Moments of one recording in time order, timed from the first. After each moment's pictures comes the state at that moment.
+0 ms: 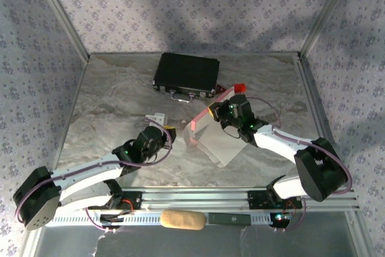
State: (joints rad) left arm -0.91 1.01 0.41 0.07 -0.33 -0.56; right arm 0.55 1.38 0.65 0.29 -0.18 1.49
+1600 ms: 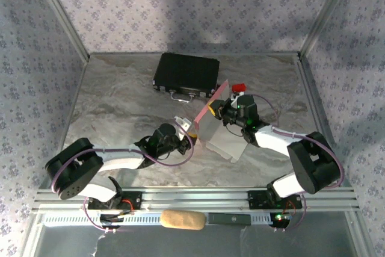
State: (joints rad) left arm -0.93 1.42 0.46 0.47 -0.02 -0.21; right arm 0.47 1.45 0.58 0.57 -0.38 1.42
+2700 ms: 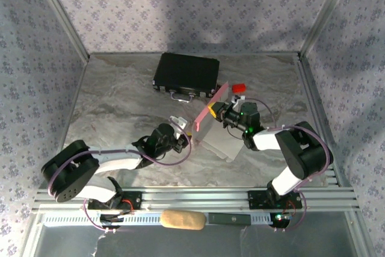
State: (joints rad) left arm -0.91 1.38 0.46 0.38 -0.14 -0.18; right arm 0.43 1.59 0.48 0.96 -0.46 1.49
